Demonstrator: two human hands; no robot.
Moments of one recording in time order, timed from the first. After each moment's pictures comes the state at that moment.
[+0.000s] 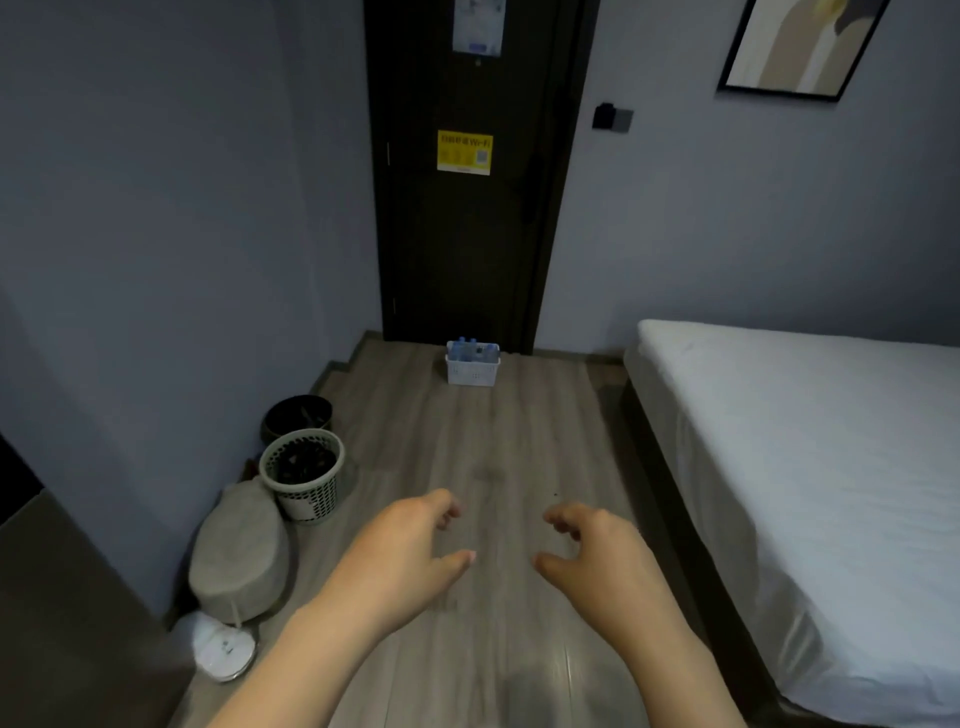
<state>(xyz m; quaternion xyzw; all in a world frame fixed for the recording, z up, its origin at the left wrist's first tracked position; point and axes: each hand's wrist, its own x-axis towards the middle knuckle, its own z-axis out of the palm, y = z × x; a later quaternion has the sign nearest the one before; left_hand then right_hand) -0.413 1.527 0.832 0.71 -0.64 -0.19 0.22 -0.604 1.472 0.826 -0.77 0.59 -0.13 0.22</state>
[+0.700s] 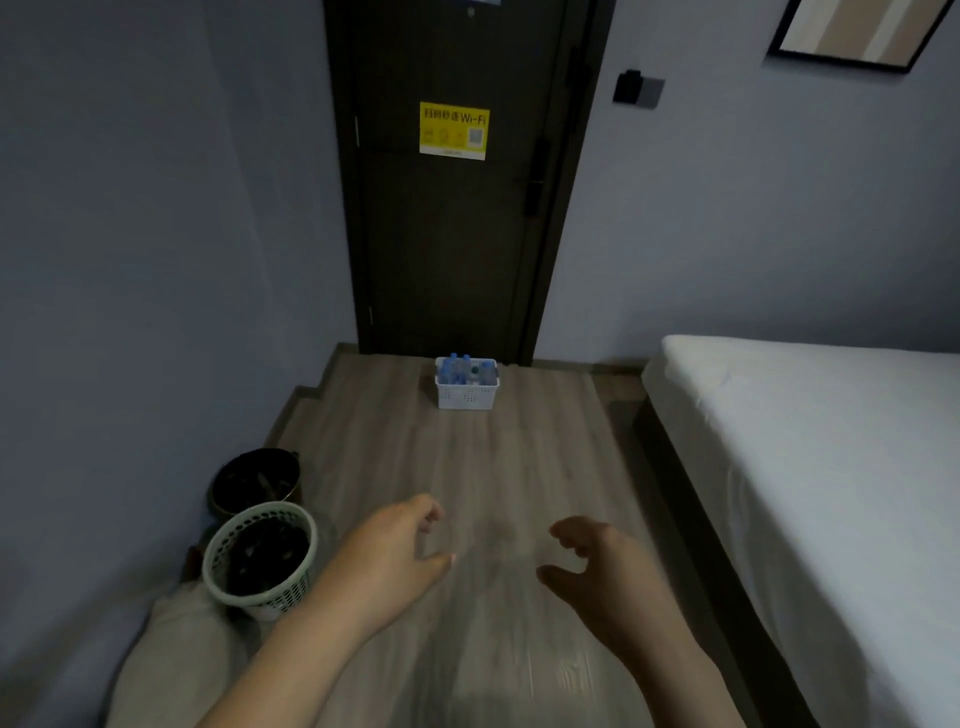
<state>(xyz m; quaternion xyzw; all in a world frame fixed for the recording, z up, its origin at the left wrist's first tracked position) -0.220 1.181 0.812 0.71 -0.62 -0.25 0.21 -0.433 1.136 0.795 -0.75 0.62 -0.09 0.23</state>
